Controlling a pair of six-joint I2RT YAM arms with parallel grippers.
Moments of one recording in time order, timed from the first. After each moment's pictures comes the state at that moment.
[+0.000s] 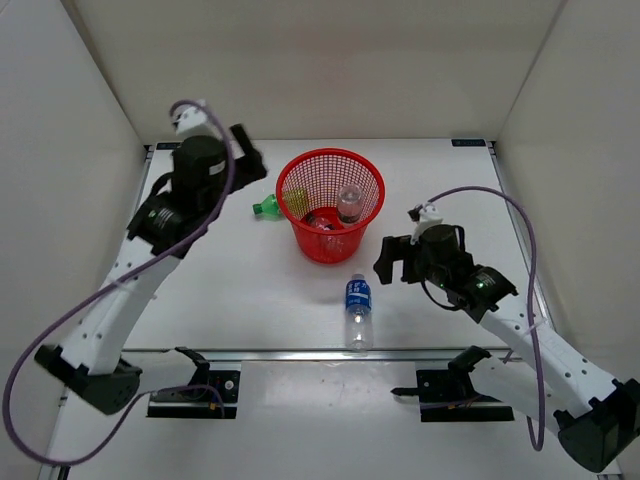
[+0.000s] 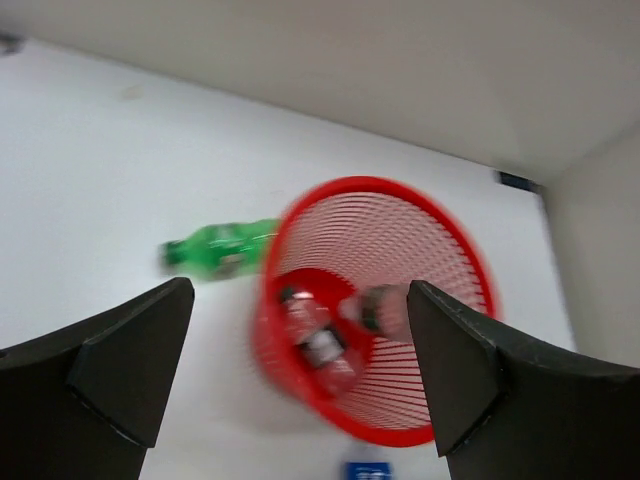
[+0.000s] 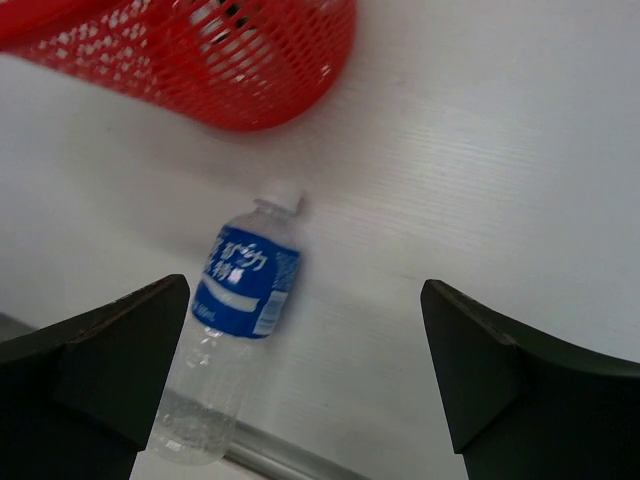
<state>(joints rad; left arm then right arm) -0.62 1.31 1.65 -0.62 -0.48 -0.52 0.53 0.85 0.77 -0.50 0.05 0.32</state>
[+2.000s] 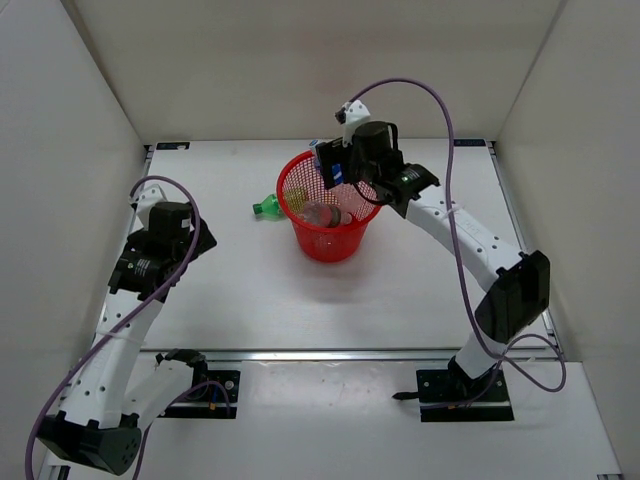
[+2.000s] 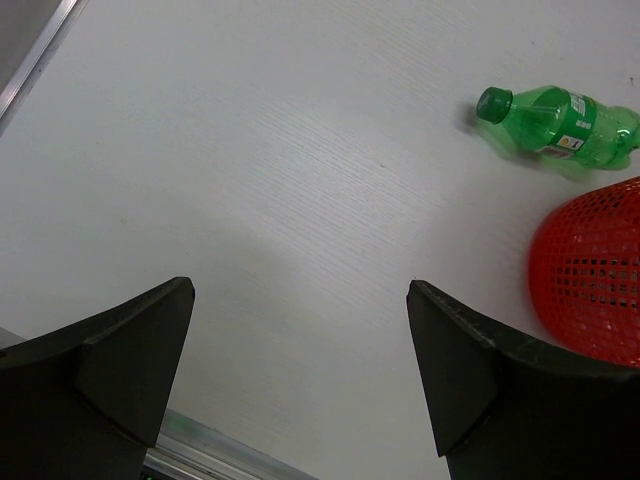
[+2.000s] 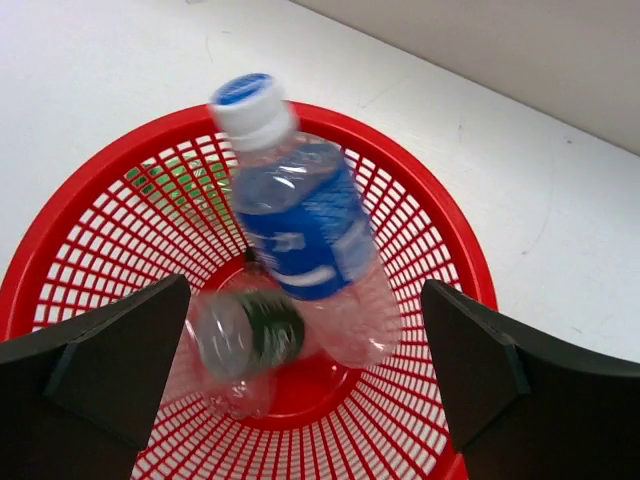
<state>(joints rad) -0.24 0.90 1.06 -0.92 -0.48 -0.61 0.61 1.67 1.64 -0.35 0.14 0.04</state>
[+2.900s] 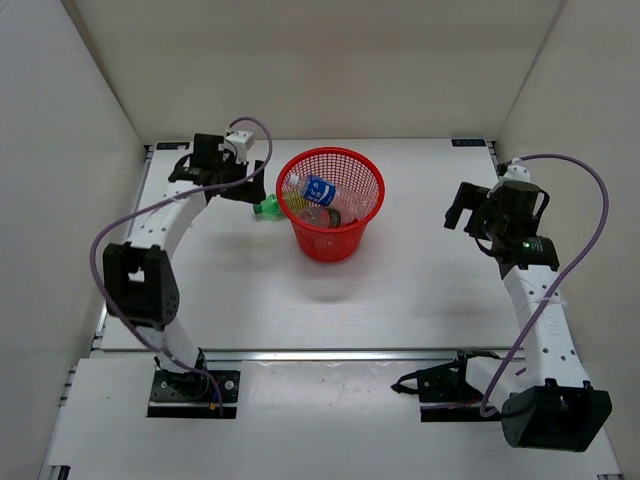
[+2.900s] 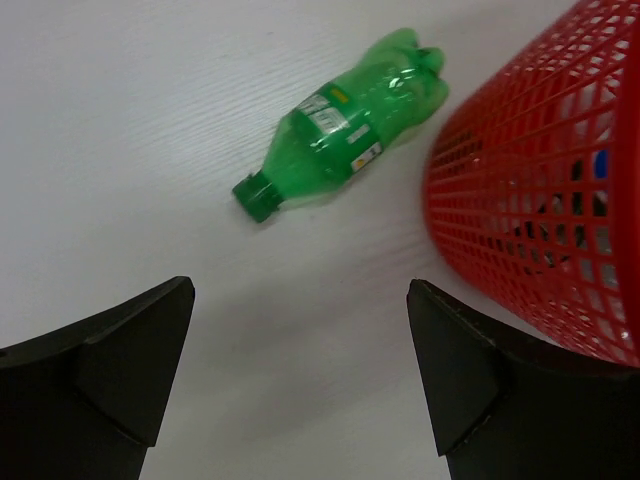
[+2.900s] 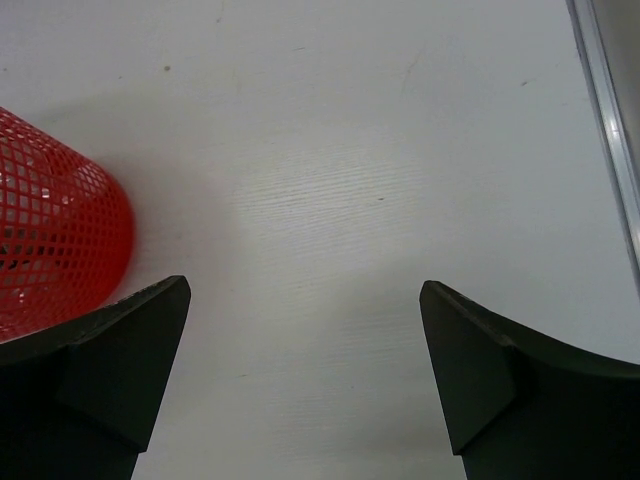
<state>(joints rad) -0.16 1.65 1.38 -0.47 0.18 0.04 -0.07 1.00 1.00 -0.54 -0.02 0.19</state>
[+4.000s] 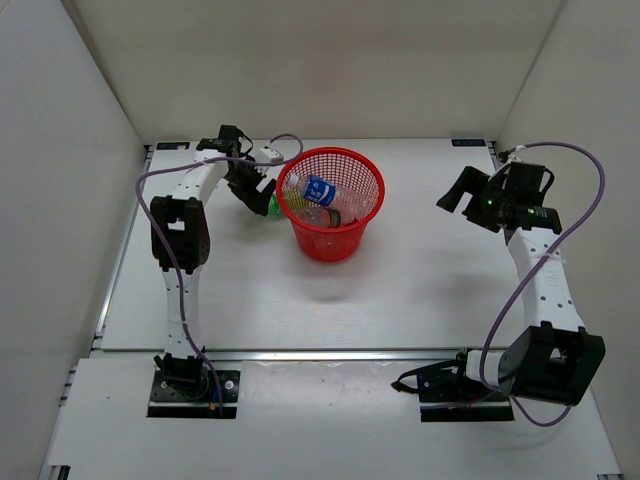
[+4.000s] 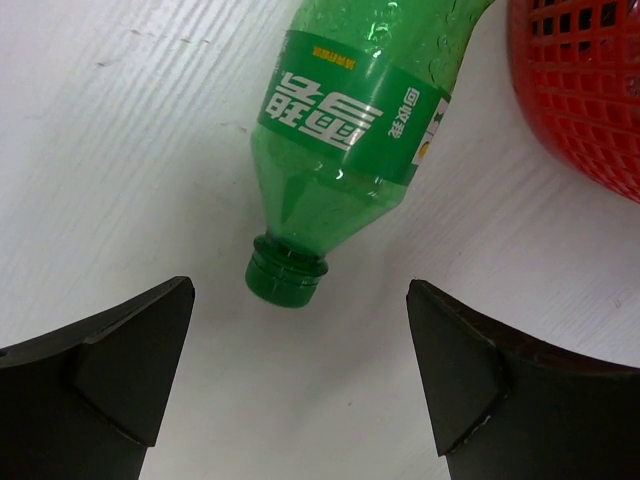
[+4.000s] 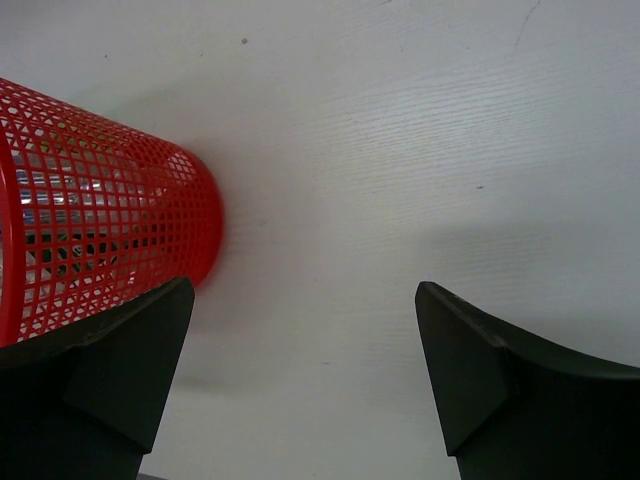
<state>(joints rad) -0.14 2.29 2.04 -0.98 0.41 0.67 -0.17 1.25 1.14 -0.59 -0.33 0.32</state>
